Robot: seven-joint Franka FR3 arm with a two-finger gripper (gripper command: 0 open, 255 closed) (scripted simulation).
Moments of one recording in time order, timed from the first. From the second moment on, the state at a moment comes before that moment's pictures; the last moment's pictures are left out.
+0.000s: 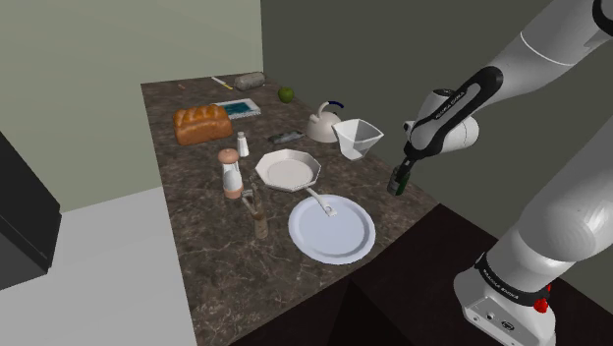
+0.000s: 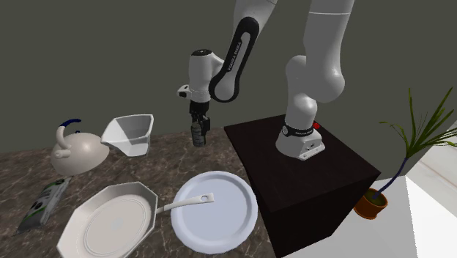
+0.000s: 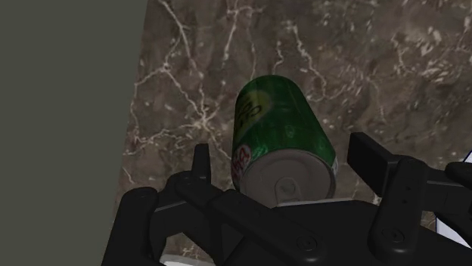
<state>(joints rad) -0.14 0.01 -0.28 -2.74 -0.08 2.88 -0.58</state>
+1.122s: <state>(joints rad) -0.14 -0.08 -0.29 -2.74 -0.13 2.80 -0.55</state>
